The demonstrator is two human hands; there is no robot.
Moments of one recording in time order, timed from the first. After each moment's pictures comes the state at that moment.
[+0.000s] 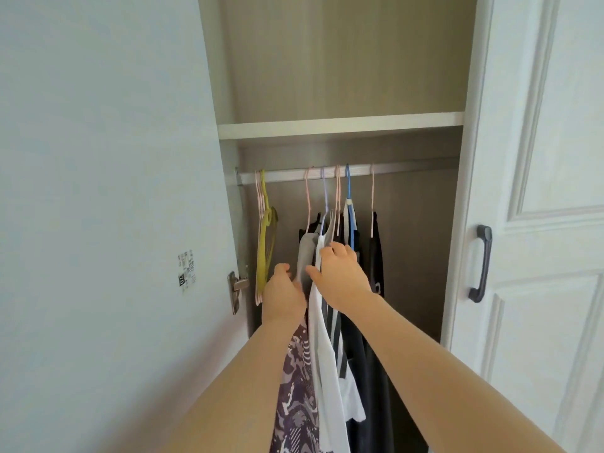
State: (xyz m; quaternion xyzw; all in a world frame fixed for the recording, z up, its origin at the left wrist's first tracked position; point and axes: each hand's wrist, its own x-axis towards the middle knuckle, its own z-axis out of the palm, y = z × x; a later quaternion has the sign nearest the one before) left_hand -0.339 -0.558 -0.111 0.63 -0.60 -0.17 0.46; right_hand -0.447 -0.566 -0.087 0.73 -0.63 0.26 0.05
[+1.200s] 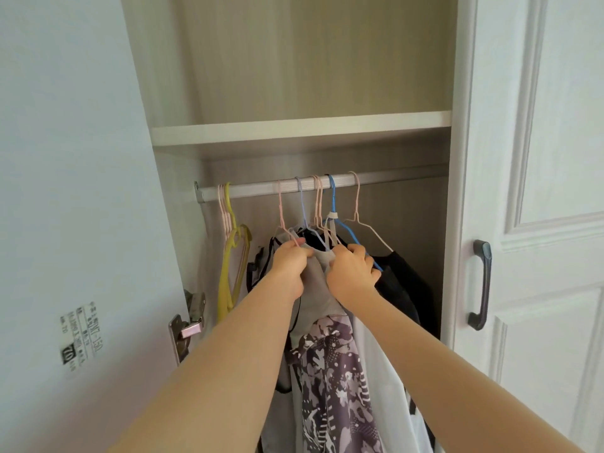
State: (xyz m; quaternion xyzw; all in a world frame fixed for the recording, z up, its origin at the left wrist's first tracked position) left_hand -0.403 -0.665 -0.051 0.50 -0.45 -0.50 0.54; right_hand -0.492 -0.627 -0.072 0.60 -0.72 0.34 -0.03
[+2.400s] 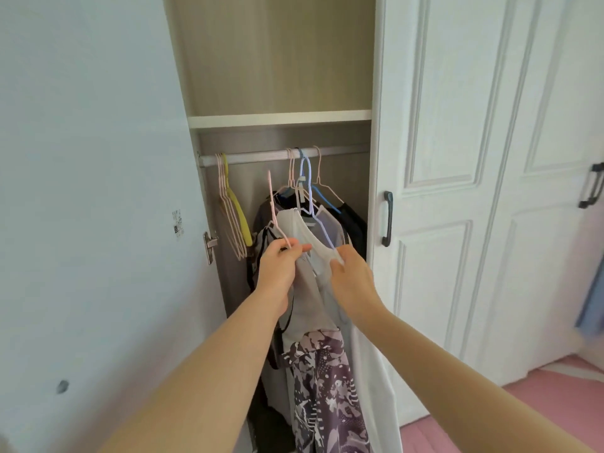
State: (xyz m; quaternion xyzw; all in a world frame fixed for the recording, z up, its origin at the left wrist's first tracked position) left_hand -0.386 -0.430 -0.093 0.46 -0.52 -0.46 0.55; right_hand -0.492 -0.370 -0.099 0.54 -0.64 0.51 -0.19
